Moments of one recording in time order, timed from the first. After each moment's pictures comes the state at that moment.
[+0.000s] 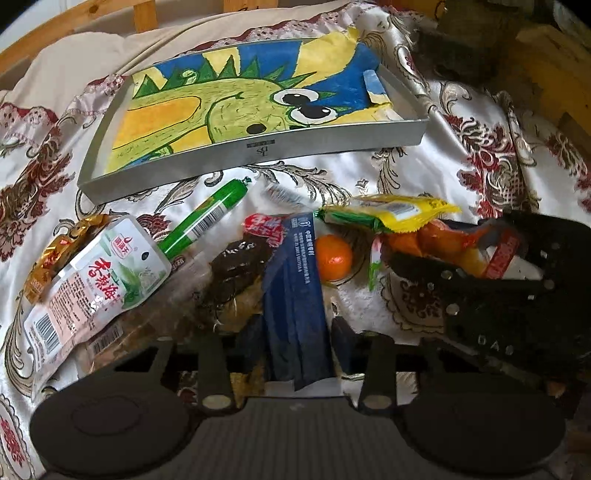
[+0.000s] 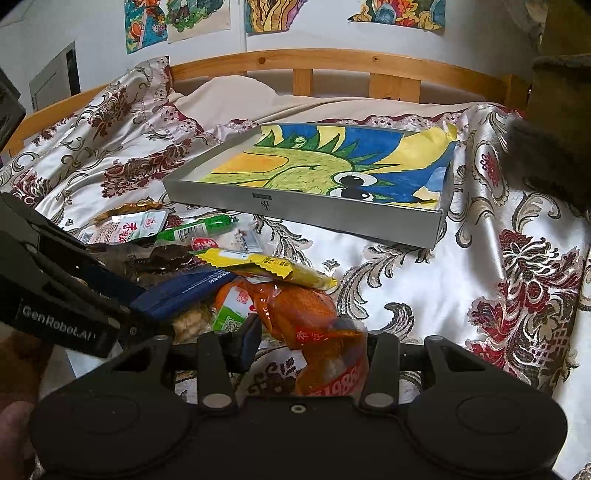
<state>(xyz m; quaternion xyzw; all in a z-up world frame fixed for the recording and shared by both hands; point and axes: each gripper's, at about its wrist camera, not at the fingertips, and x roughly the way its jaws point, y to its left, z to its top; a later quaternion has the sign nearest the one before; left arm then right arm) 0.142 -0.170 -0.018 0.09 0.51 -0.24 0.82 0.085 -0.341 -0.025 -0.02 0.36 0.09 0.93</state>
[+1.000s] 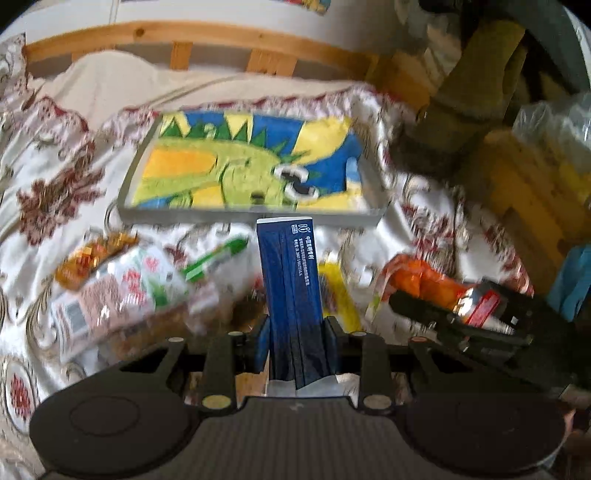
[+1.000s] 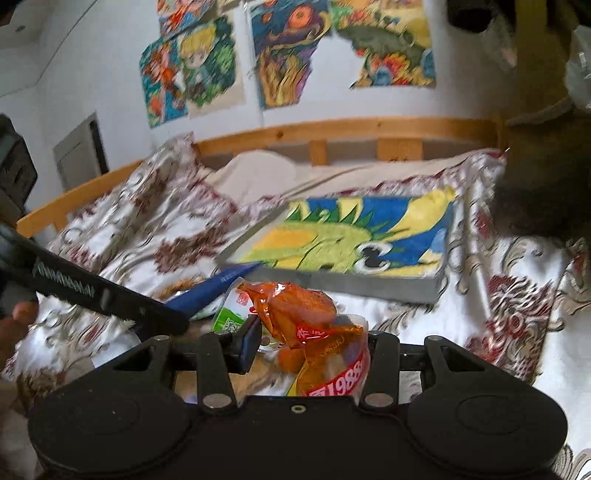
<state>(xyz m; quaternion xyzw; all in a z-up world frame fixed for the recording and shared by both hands) 0.119 -0.120 0.064 -0.03 0.45 -0.27 0.85 0.034 -0.348 0.048 0.05 0.27 0.12 0.95</state>
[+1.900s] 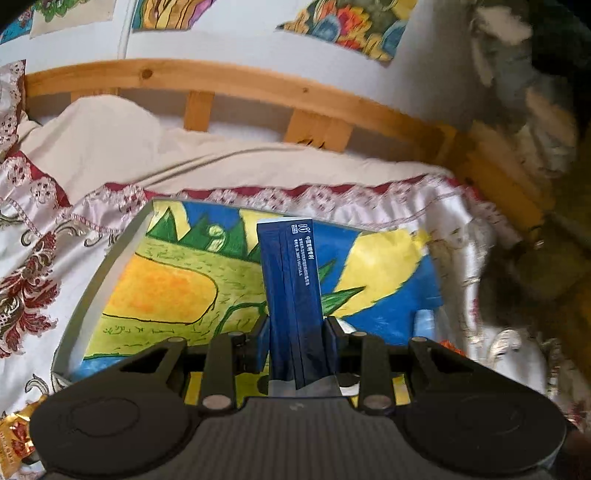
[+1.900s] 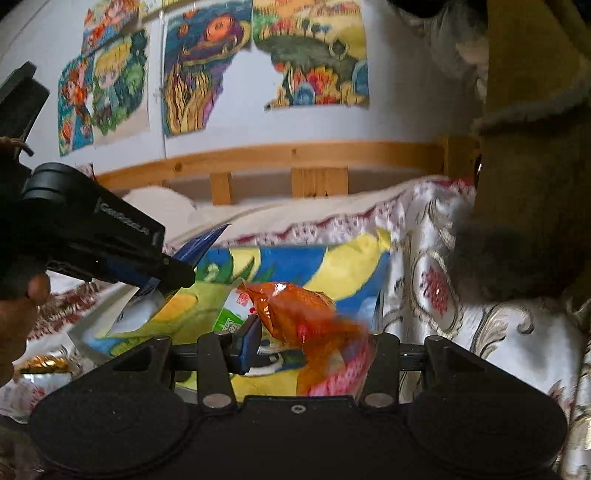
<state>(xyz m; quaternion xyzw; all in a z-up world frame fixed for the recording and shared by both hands) 0.298 -0.215 0.028 -0.07 0.38 -0.17 0.91 0.196 -0.393 -0.007 0.03 0.23 0.01 0.97</state>
